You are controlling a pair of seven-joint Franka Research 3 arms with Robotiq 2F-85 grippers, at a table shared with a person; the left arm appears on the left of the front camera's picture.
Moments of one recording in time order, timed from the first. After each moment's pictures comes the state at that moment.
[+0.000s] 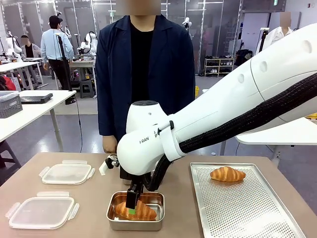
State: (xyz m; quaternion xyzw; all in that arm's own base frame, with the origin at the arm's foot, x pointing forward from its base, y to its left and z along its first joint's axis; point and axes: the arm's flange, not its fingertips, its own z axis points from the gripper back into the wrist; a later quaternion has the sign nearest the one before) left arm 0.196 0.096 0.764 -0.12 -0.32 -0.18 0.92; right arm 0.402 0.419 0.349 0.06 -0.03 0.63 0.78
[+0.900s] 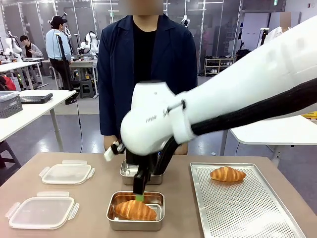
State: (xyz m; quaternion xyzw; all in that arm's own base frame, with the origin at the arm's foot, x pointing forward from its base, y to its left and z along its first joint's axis) left arm 0.196 0.096 0.764 -0.12 -0.32 -0.18 0.92; right arm 0.392 0.385 0.432 0.04 -0.02 0.62 0.78
